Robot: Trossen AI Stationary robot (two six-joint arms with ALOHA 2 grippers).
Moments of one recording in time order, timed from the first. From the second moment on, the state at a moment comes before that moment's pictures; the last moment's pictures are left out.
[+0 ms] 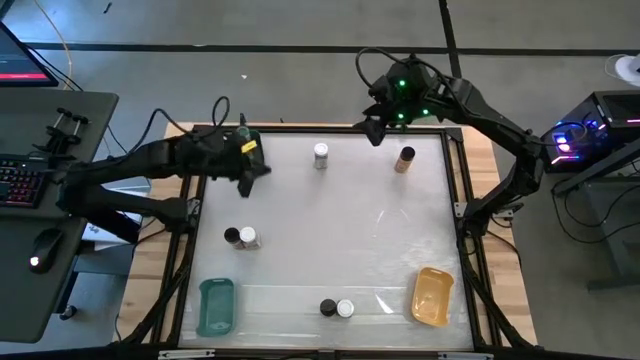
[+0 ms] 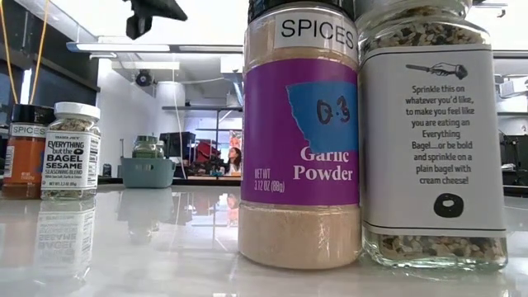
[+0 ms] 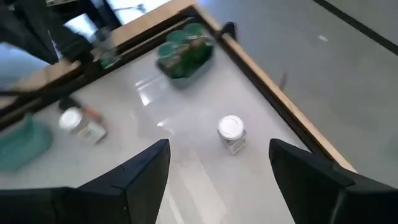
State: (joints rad) left arm 0.18 0.96 1.06 -0.63 0.00 -0.50; right arm -0.47 1.56 1.88 -1.03 -0.14 0.11
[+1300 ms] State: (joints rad) left arm 0.10 1.04 1.11 -0.86 0.25 -0.11; right arm -0.13 1.56 1.88 -0.94 -0.26 0.44
